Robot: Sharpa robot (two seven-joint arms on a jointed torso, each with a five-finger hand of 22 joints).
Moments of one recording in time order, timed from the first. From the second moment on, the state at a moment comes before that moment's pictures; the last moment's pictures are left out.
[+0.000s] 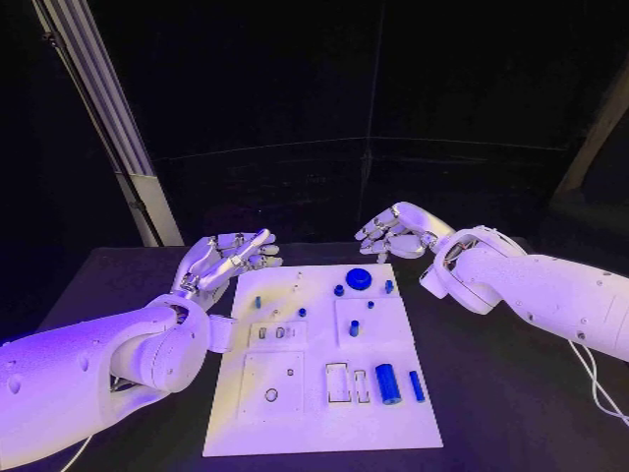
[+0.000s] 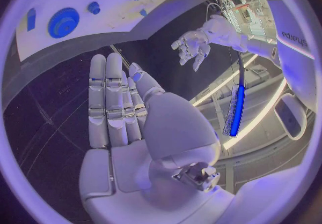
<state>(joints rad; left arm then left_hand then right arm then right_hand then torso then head) 1.16 -0.88 -0.13 1.64 0.02 -0.42 0.65 1.20 0.03 0.12 0.13 0.05 0.94 0.23 0.15 0.07 1.05 0.17 0.19 0.07 1.09 0.12 0.23 0.12 0.17 0.84 0.24 0.25 0.11 1.17 -0.74 0.05 1.29 -1.12 -0.33 0.25 1.37 0.10 0.02 -0.28 0.20 1.02 0.17 0.10 0.07 1.21 0.09 0.08 0.06 1.47 0.00 0.38 0.20 0.17 1.16 0.09 0.62 0.28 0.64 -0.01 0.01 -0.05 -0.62</state>
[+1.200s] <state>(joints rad) 1.17 -0.85 -0.13 1.59 0.02 -0.38 0.63 1.20 0.03 0.12 0.13 0.05 0.94 0.23 0.15 0.07 1.05 0.17 0.19 0.07 1.09 0.12 0.22 0.12 0.17 0.84 0.25 0.25 0.10 1.18 -0.66 0.05 1.27 -1.69 -0.15 0.05 1.30 0.07 0.17 -0.28 0.15 1.01 0.18 0.07 0.07 1.12 0.11 0.06 0.06 1.47 0.01 1.05 0.85 0.17 1.09 0.11 0.96 0.50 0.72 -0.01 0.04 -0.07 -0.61</state>
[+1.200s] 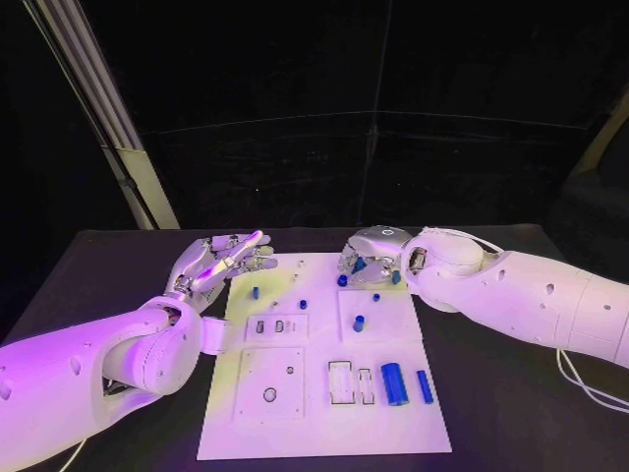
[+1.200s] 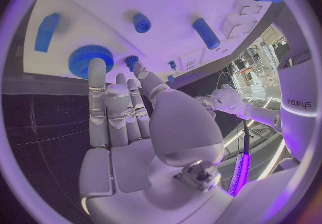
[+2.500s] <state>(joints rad) 1.18 -0.85 -0.13 1.59 0.04 -0.36 0.62 1.20 0.03 0.11 0.12 0.05 0.94 0.23 0.14 0.07 1.05 0.17 0.18 0.07 1.09 0.12 0.22 0.13 0.17 0.85 0.24 0.25 0.10 1.18 -0.61 0.05 1.22 -1.72 -0.08 0.07 1.29 0.06 0.30 -0.27 0.14 1.02 0.18 0.07 0.07 1.13 0.11 0.06 0.06 1.47 0.01 1.14 0.94 0.17 1.08 0.12 1.06 0.60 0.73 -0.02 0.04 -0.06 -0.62</state>
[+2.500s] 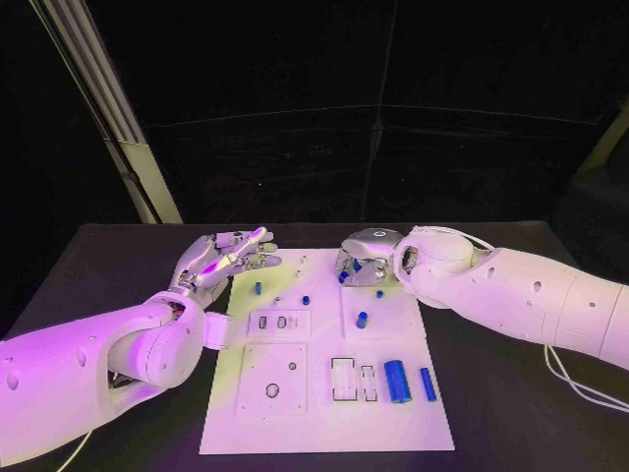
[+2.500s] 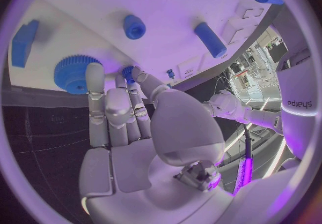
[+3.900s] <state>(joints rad) 1.18 -0.85 -0.13 1.58 0.05 -0.36 0.62 1.20 0.03 0.11 0.12 0.05 0.94 0.23 0.14 0.07 1.05 0.17 0.17 0.07 1.10 0.13 0.21 0.12 0.17 0.85 0.25 0.25 0.10 1.18 -0.49 0.05 1.13 -1.70 -0.36 0.03 1.30 0.04 0.46 -0.25 0.06 1.06 0.17 0.07 0.07 1.18 0.10 0.06 0.06 1.47 0.01 1.21 1.00 0.17 1.09 0.11 1.15 0.69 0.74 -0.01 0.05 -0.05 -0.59</state>
